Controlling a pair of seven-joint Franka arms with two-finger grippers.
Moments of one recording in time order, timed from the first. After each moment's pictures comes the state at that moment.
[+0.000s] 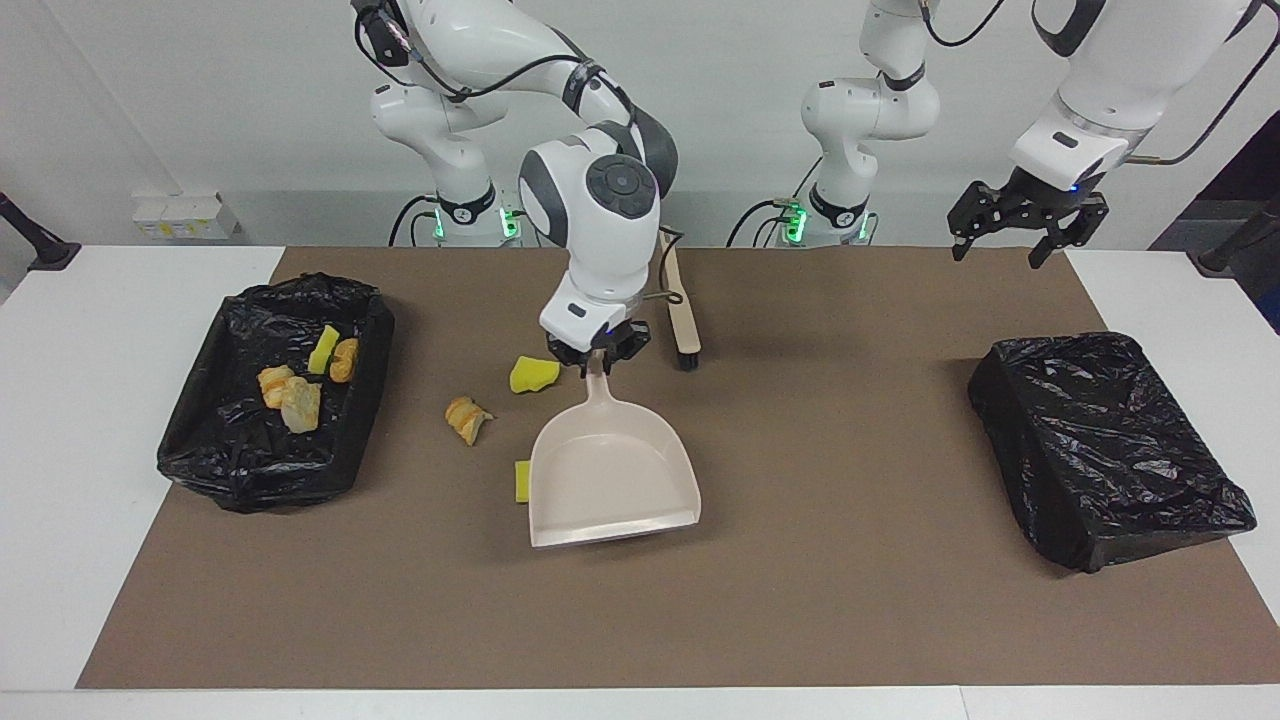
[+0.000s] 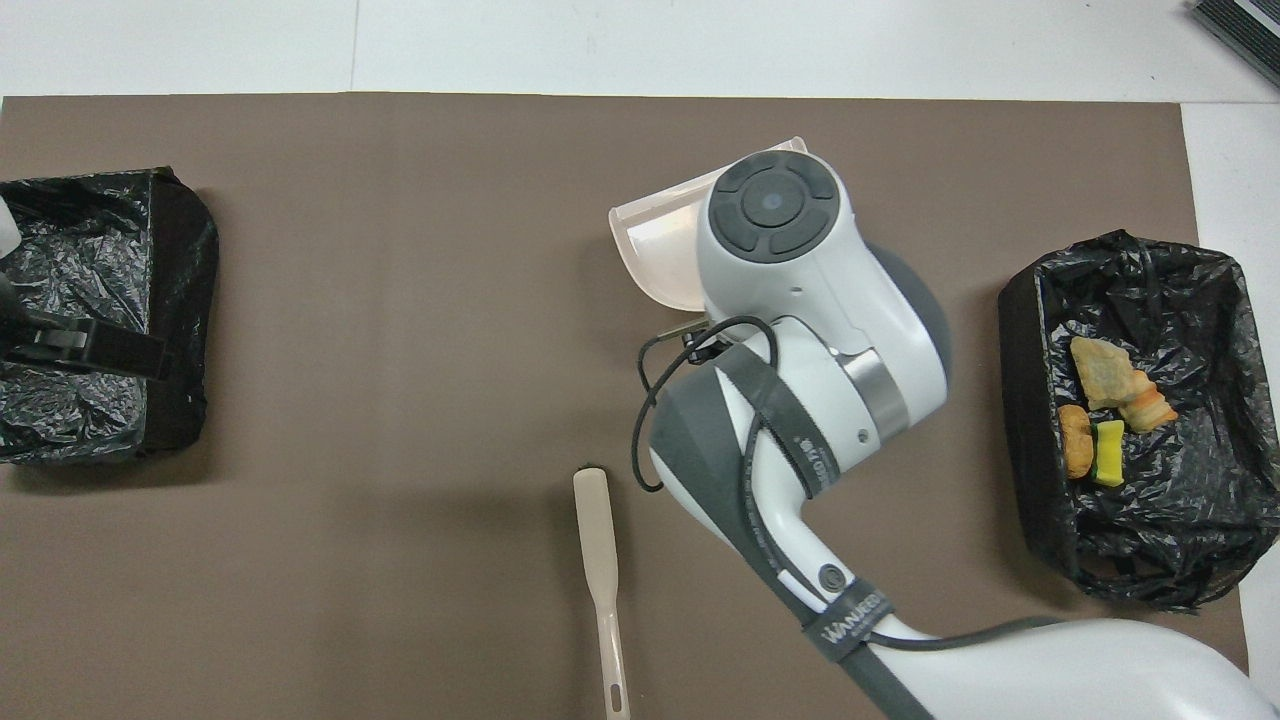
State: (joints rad) left arm -0.10 -0.04 0.01 -1.58 0.00 1.55 0.10; right arm 0.38 0.42 0.20 -1.46 -0.11 1.77 0.46
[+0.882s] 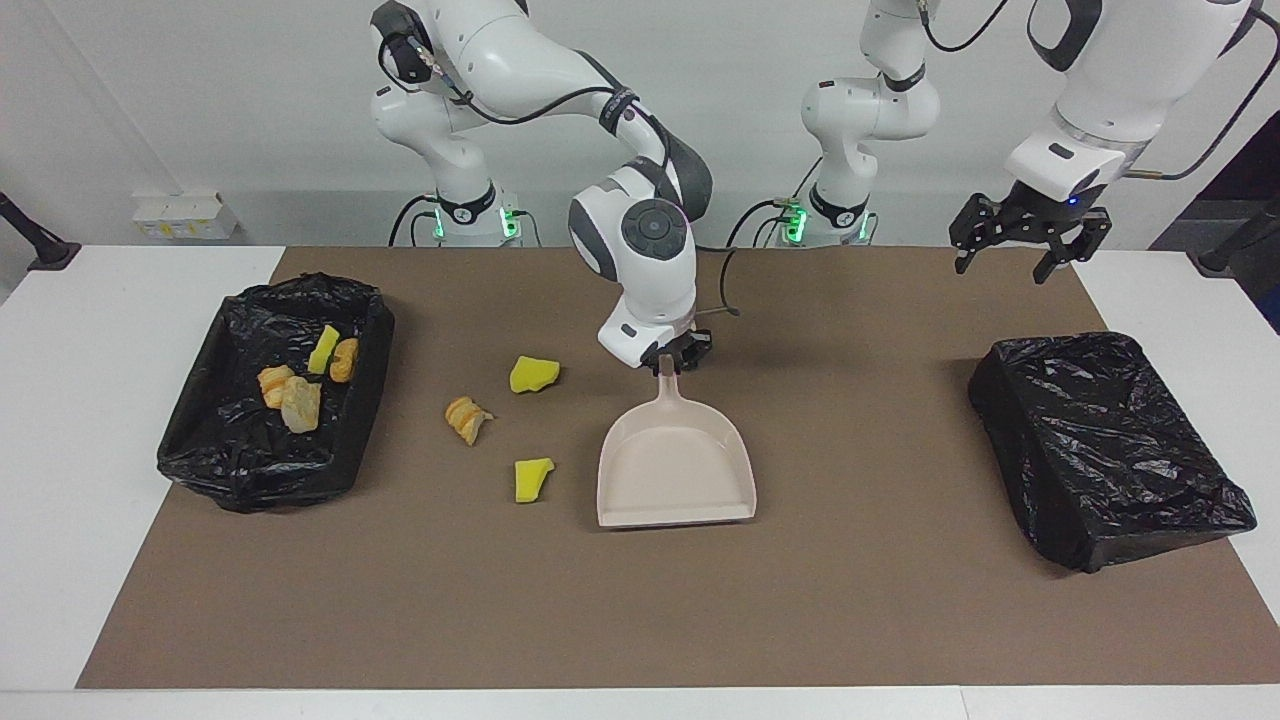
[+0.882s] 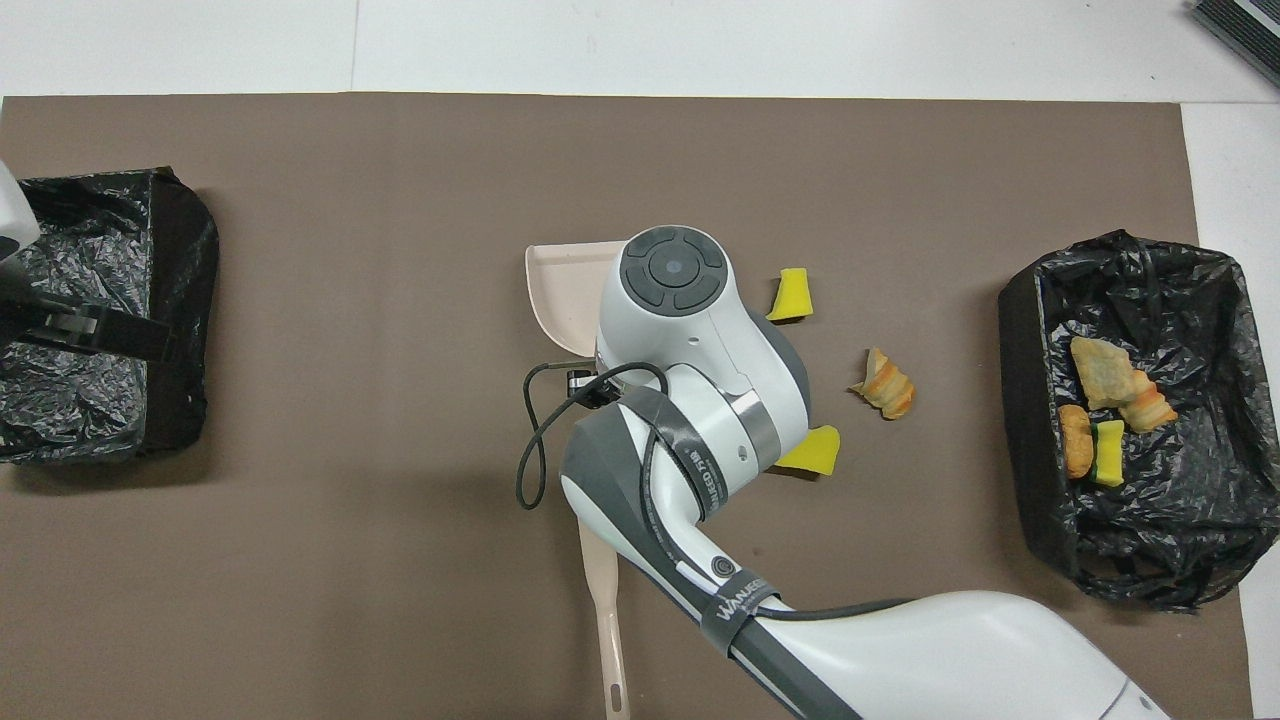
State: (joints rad) left arm -0.11 -0.03 0.01 -1.59 0.00 1.58 0.15; right arm 0.43 0.47 0.20 -1.56 0.07 1.95 0.56
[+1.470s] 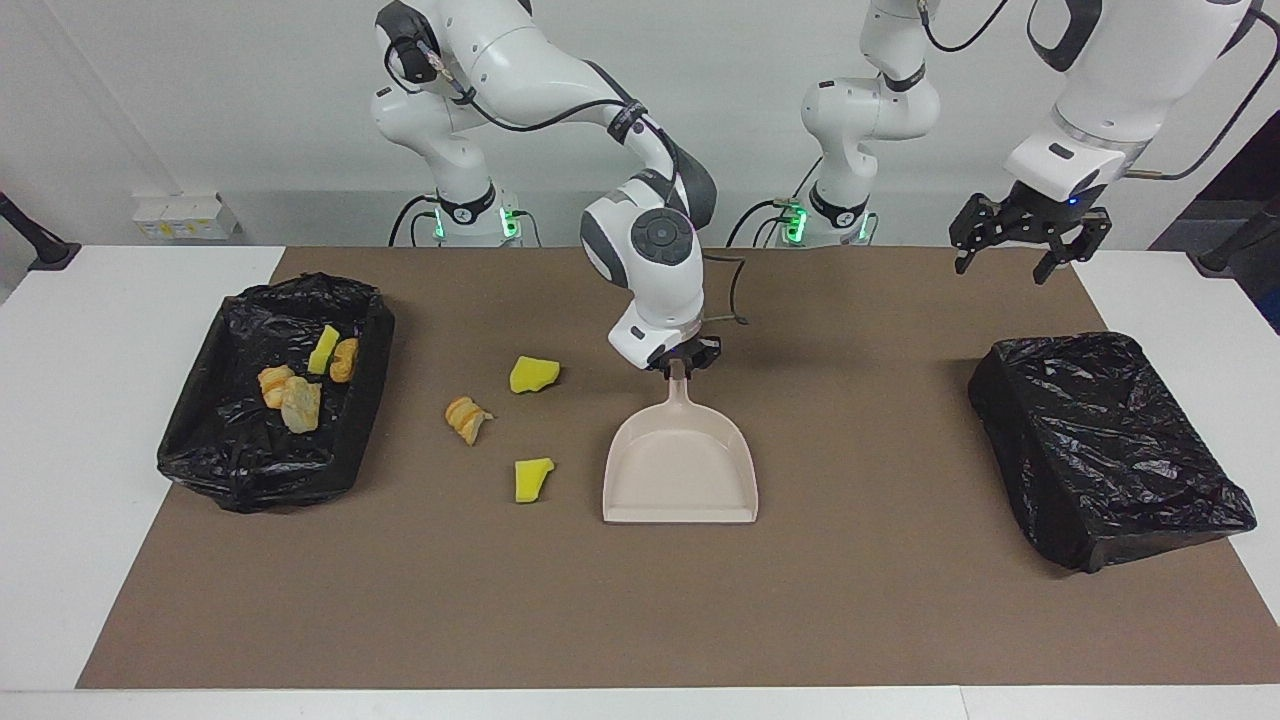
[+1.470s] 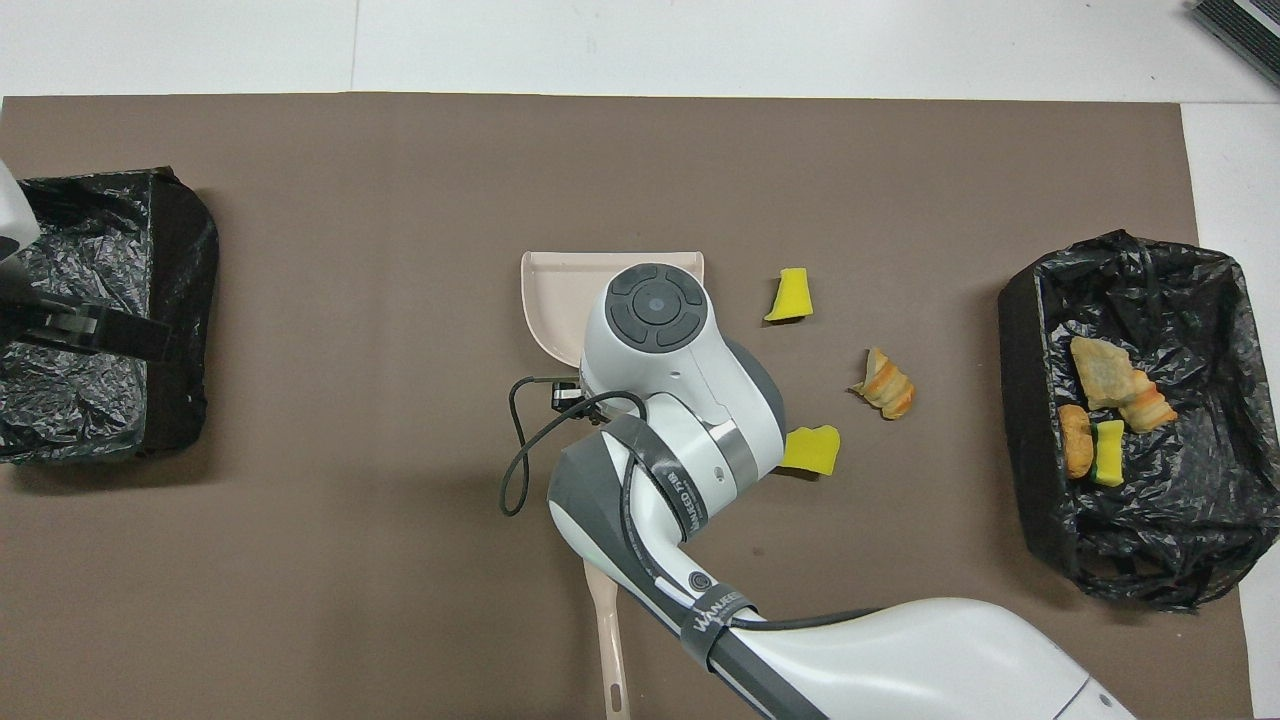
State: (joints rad) left arm -0.11 -0.03 0.01 -1.59 0.00 1.58 0.15; right arm 0.46 0.47 0.20 -1.61 0.09 2.03 0.64
